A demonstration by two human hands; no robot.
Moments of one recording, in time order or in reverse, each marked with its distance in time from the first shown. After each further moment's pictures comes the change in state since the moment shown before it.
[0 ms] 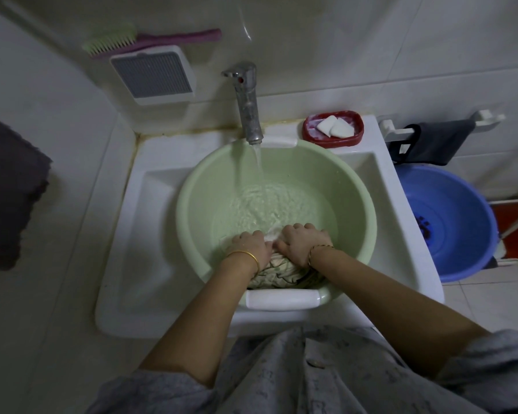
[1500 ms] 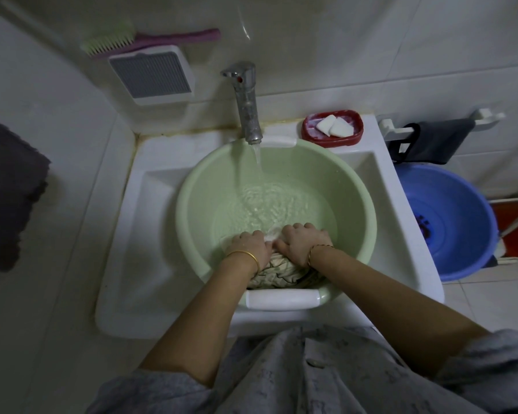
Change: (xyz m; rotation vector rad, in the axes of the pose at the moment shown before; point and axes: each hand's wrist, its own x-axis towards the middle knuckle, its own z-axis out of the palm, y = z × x) left_hand -0.001 0.000 -0.001 0.025 0.003 0.011; right_hand 0.000 0.000 0.000 -0.005 0.008 -0.002
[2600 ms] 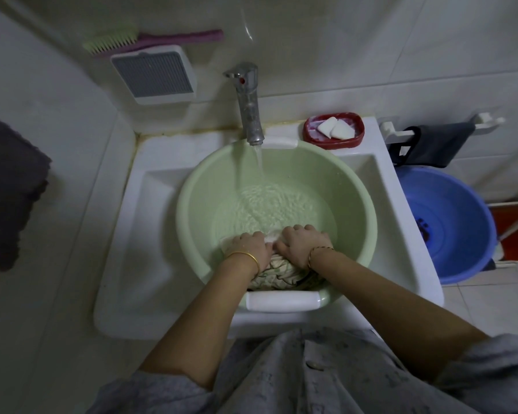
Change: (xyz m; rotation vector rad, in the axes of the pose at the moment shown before) left_hand -0.004 0.002 -0.003 -0.001 0.007 -0.004; right_hand 0.000 -0.001 -0.001 0.011 -0.013 0.008
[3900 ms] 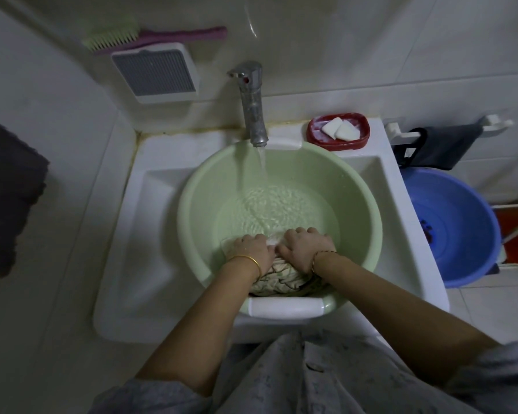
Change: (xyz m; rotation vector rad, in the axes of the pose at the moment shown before) left_hand -0.001 0.000 -0.003 -0.015 -0.009 0.011; right_hand 0.003 0.000 0.001 -0.030 -0.002 -0.013
